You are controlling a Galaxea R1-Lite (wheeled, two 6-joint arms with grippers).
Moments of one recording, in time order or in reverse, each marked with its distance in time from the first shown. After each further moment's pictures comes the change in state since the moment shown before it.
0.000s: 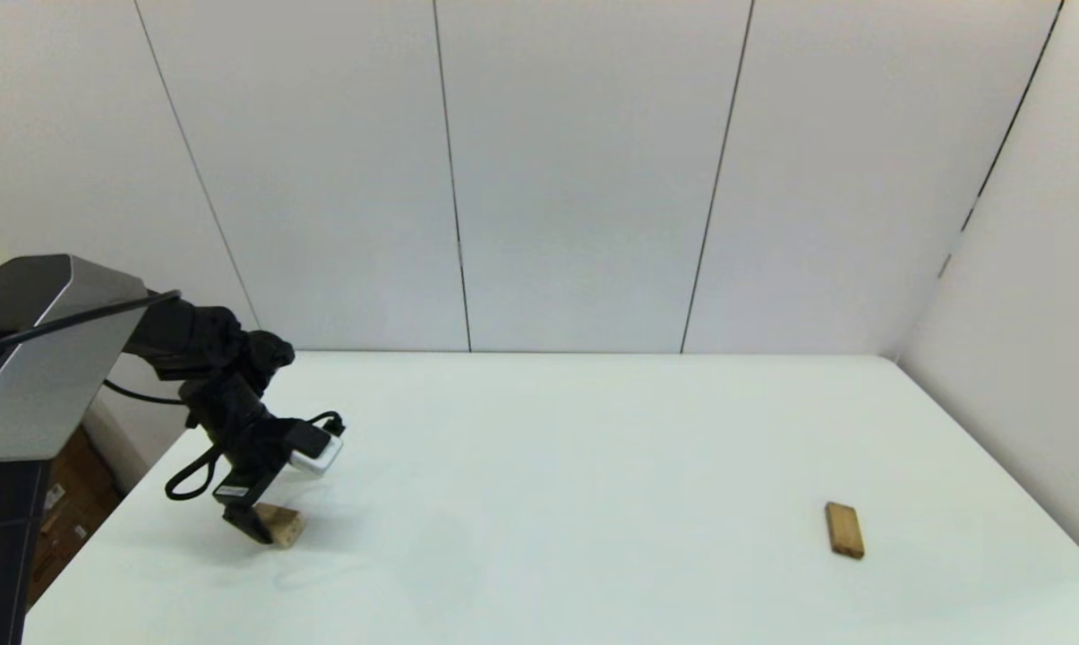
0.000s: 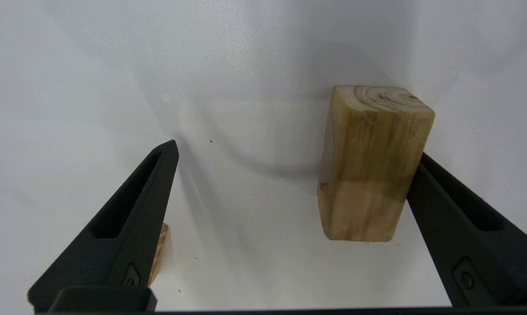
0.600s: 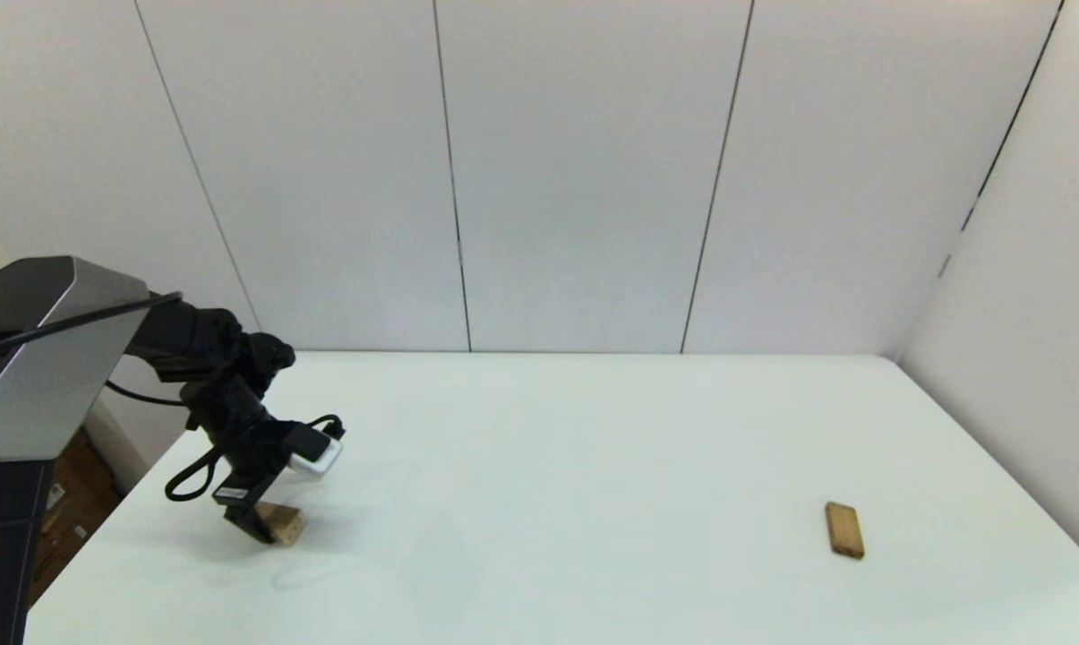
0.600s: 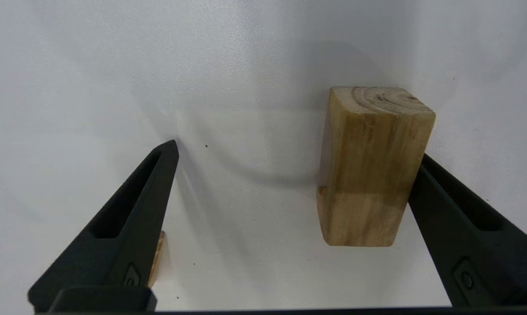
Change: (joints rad) left arm 0.001 0.006 0.001 0.000 0.002 0.018; right arm 0.000 0.000 0.000 0.000 0.000 0.000
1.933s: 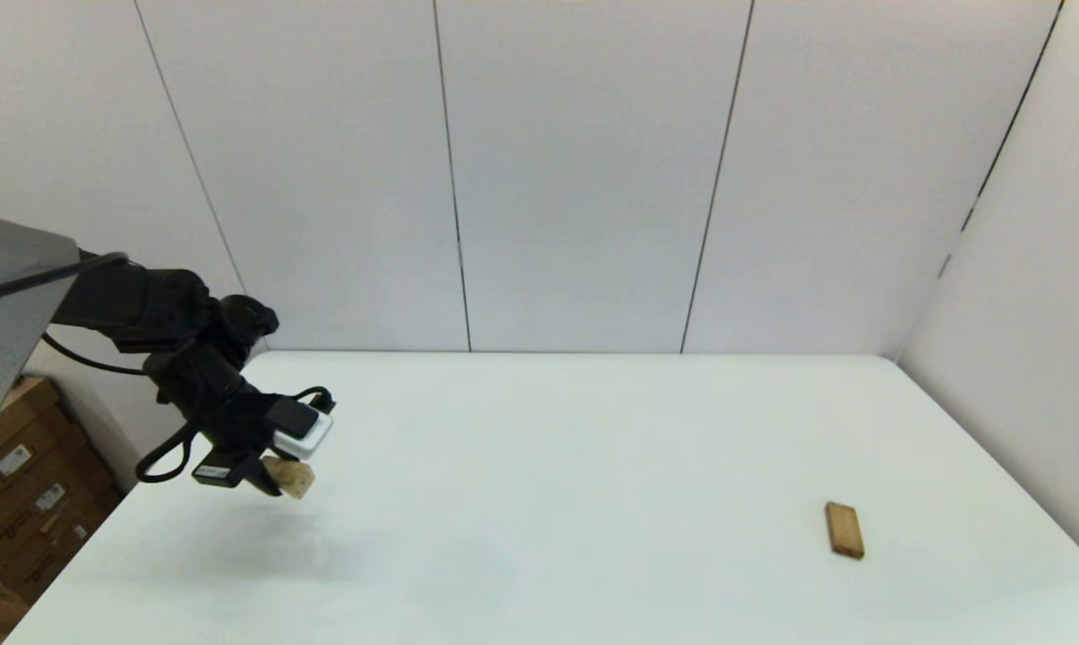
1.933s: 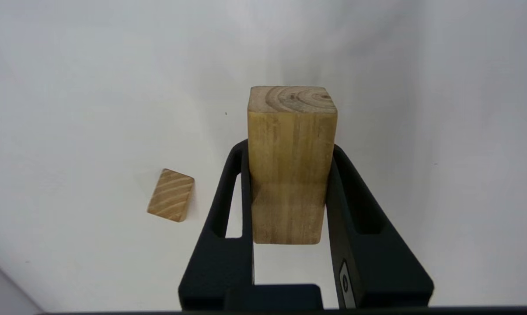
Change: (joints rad) left arm -0.025 -0.191 0.079 0.009 -0.010 -0.020; right arm 0.000 0.000 0.000 0.000 0.000 0.000
